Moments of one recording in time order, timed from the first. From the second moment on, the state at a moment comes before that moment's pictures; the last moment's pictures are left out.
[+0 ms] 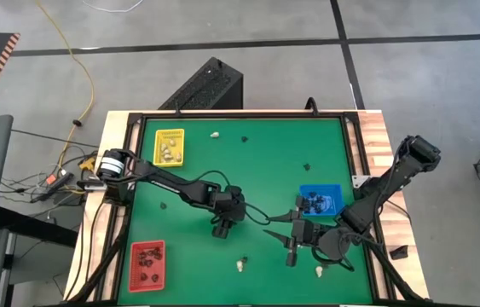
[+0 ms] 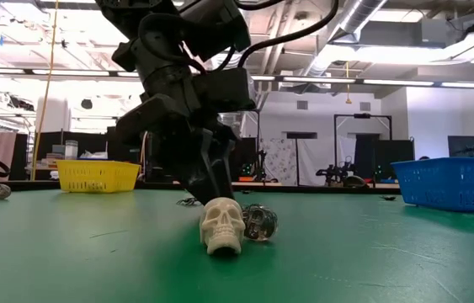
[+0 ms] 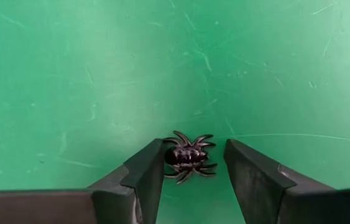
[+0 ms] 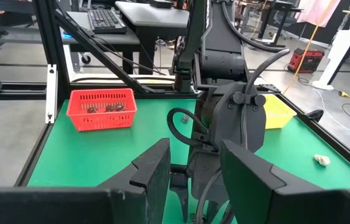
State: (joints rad) left arm -0.13 1.93 1.11 -0.20 0.04 0.14; right arm 0.73 1.39 1.00 0.11 0.94 0.18
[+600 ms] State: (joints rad) left arm -0.13 1.92 1.11 -0.21 0.04 0.13; right arm 0.73 1.39 1.00 0.11 0.94 0.18
